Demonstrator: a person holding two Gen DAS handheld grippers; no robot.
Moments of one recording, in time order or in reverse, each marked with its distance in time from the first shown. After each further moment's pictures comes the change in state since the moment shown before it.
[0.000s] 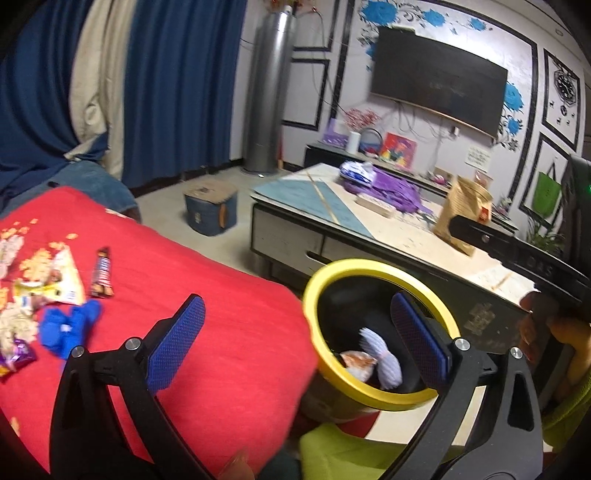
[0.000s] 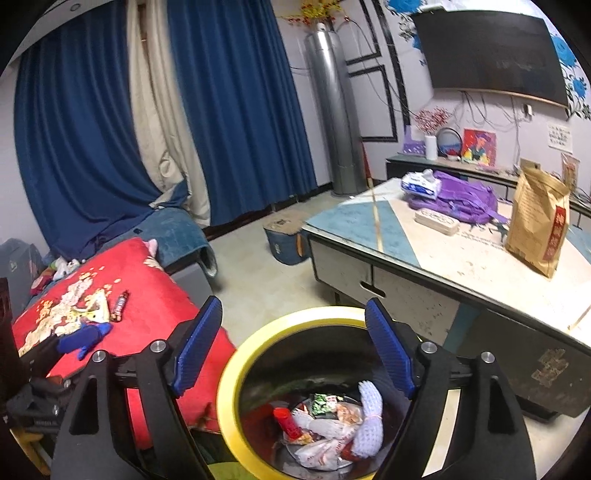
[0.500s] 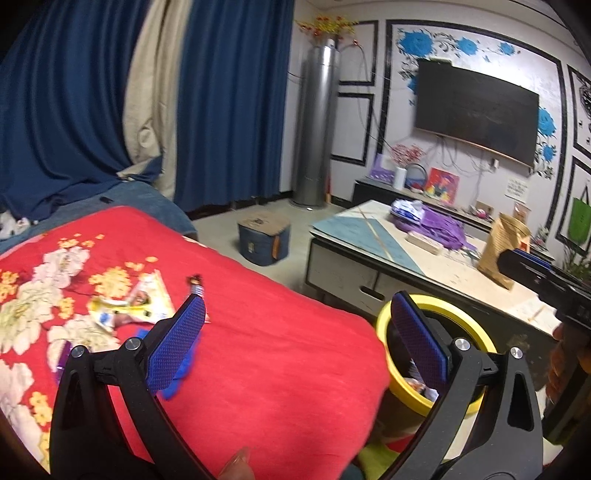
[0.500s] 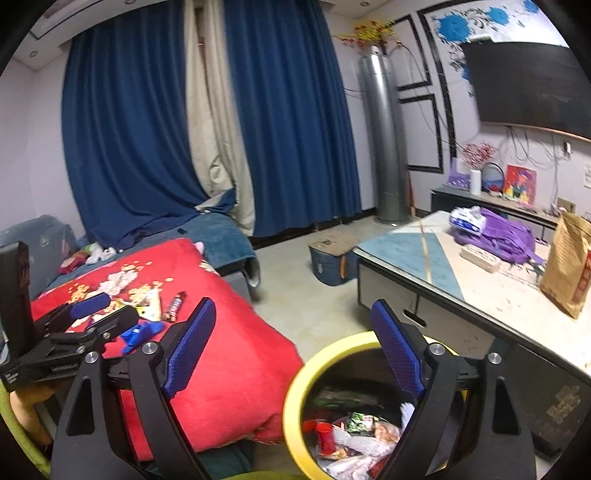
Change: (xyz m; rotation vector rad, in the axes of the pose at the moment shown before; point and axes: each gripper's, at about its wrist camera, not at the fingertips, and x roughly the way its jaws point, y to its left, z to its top) left arm -0.050 0.057 0.008 -0.050 -0.136 0.179; right arm -0.019 0.076 0.003 -0.125 -0.076 0.149
